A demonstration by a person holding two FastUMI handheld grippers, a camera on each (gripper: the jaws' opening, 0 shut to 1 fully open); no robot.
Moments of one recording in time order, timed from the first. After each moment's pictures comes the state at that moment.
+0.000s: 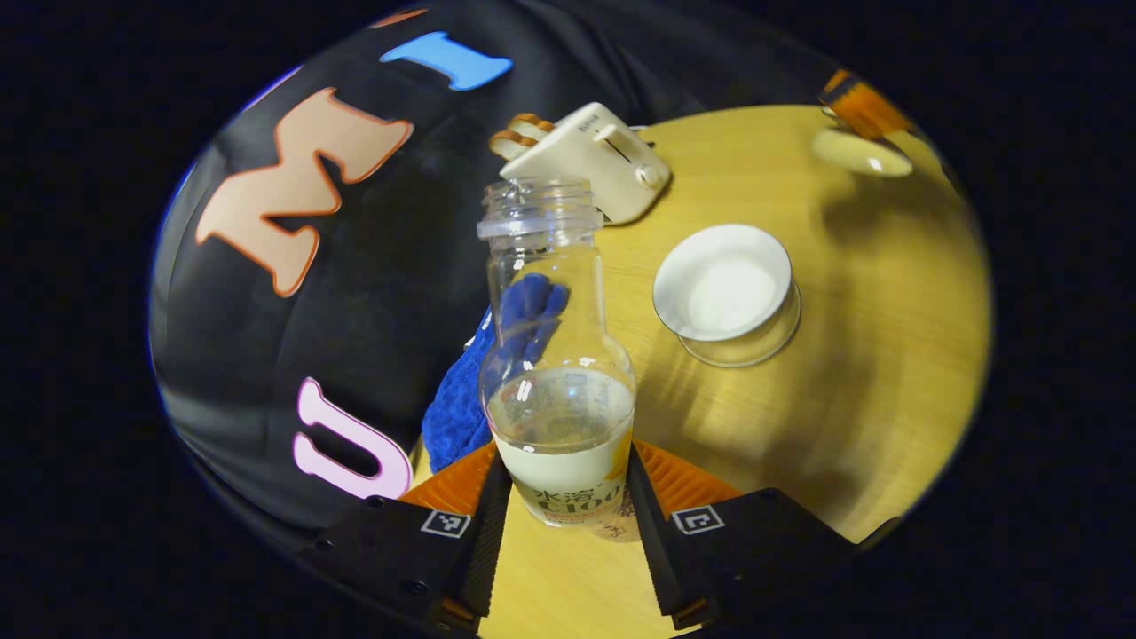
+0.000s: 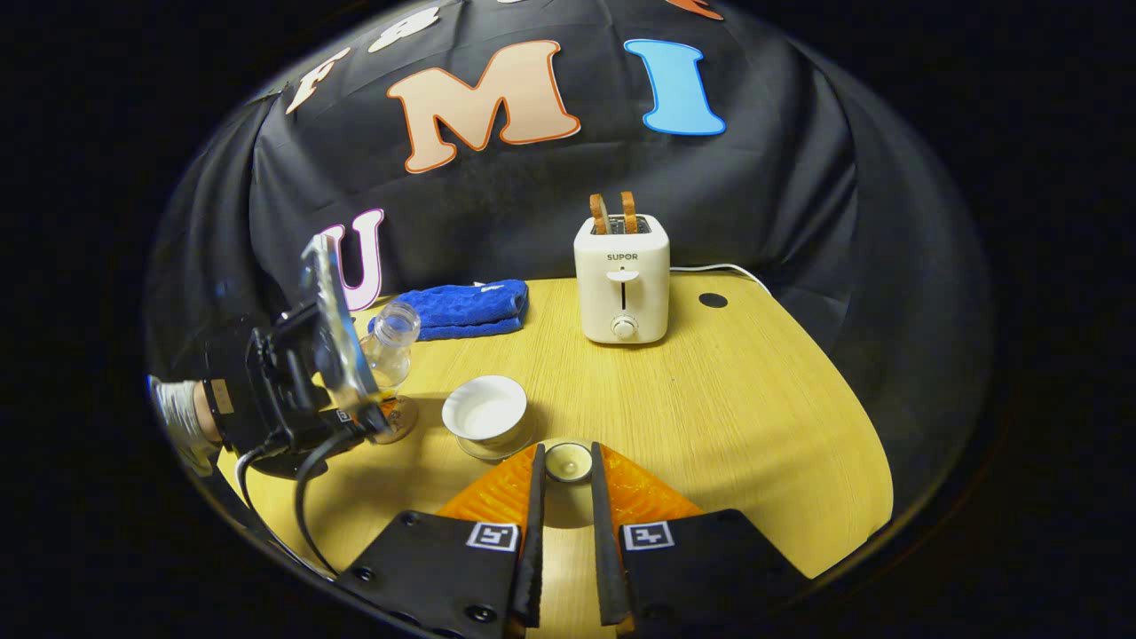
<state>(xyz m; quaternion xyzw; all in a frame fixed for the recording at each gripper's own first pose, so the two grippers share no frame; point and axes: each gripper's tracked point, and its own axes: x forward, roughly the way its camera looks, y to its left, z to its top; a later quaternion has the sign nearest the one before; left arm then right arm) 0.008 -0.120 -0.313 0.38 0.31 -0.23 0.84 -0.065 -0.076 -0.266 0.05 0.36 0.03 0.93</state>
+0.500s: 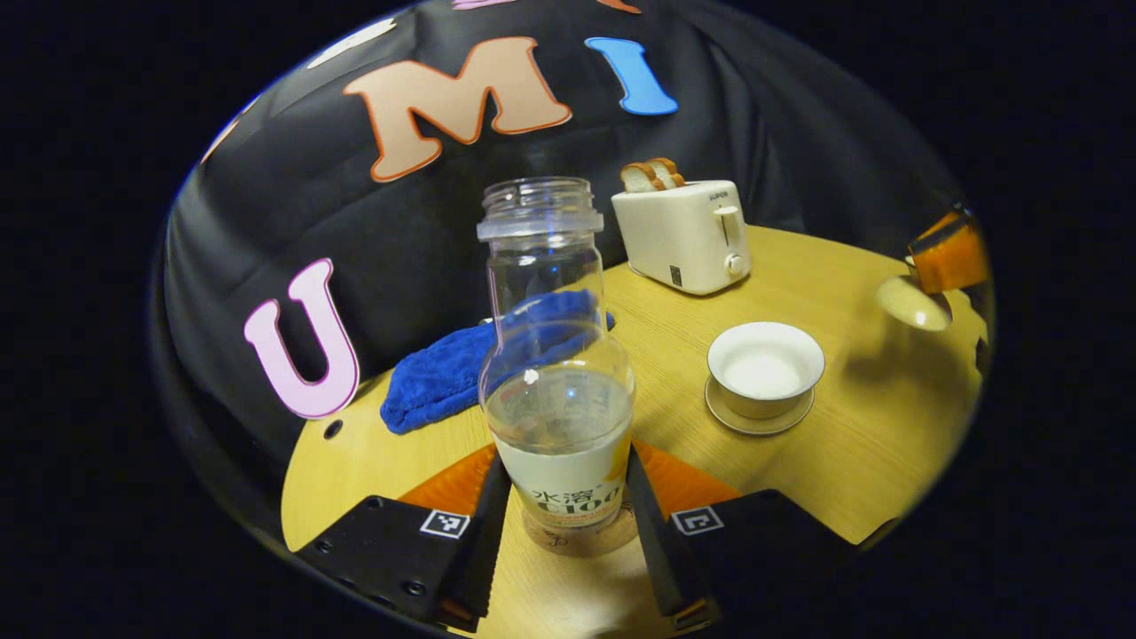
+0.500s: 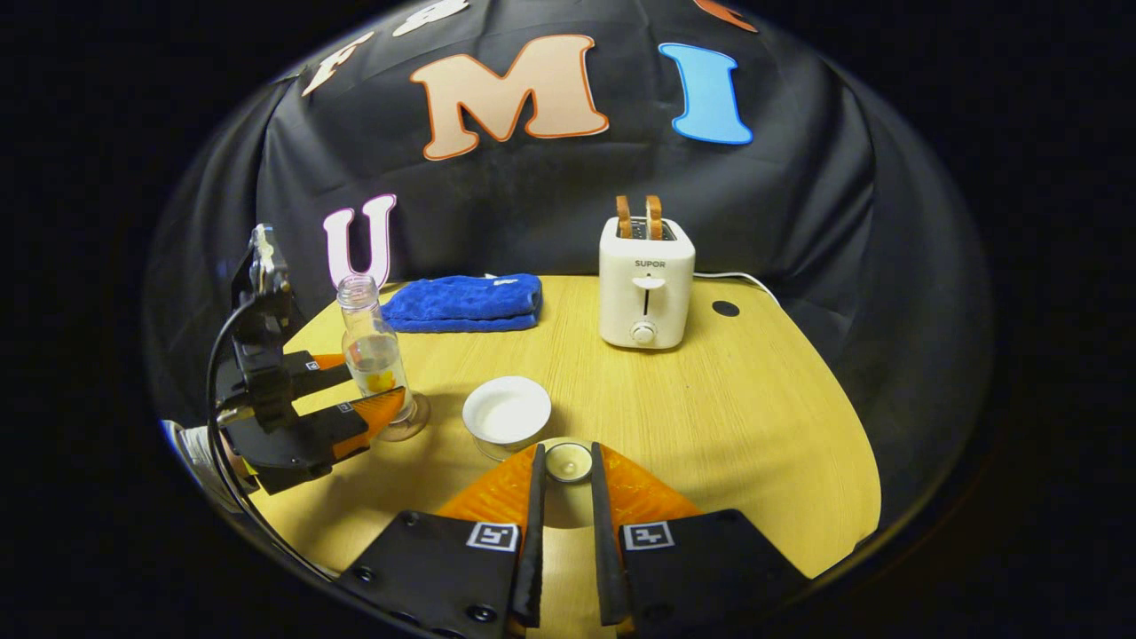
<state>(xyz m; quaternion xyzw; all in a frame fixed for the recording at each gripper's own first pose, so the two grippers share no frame) 0.016 -0.111 -0.307 0.14 0.27 -0.18 0.94 -0.062 -0.047 -0.256 0.02 0.37 0.05 0.93</state>
